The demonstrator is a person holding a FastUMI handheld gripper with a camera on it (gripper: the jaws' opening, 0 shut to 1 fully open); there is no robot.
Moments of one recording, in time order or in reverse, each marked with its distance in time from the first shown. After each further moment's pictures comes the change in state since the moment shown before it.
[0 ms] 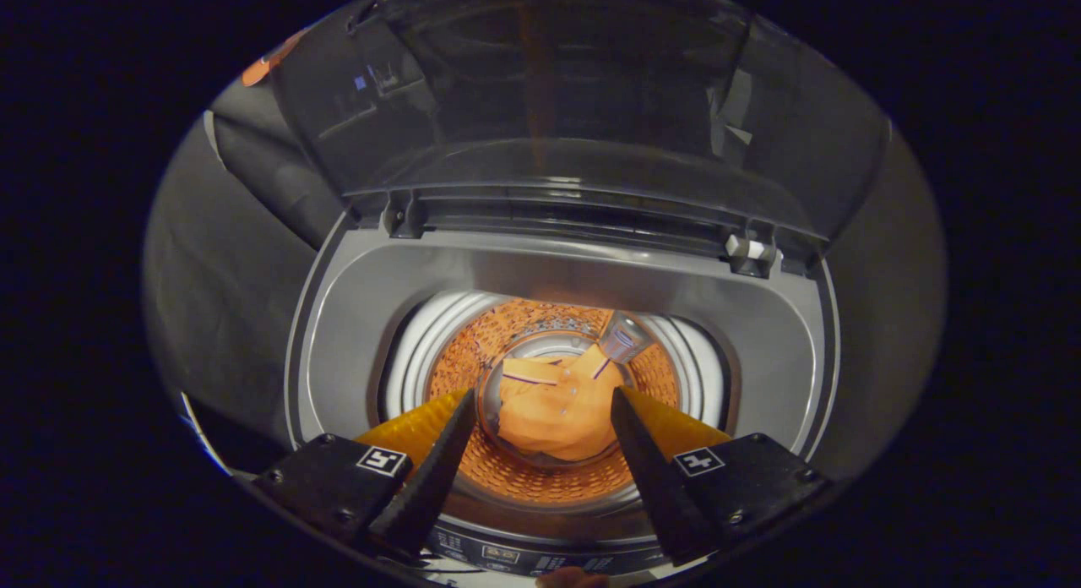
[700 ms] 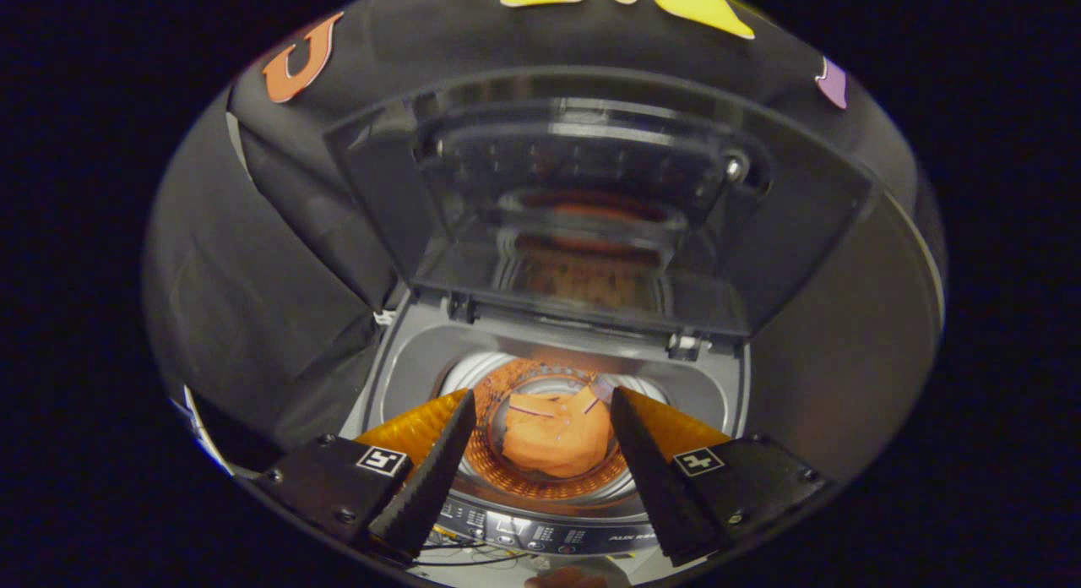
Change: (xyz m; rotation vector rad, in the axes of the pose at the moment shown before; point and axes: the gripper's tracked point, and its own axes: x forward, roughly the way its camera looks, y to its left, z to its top) arm -0.110 0.009 0.071 -0.045 -0.155 0.025
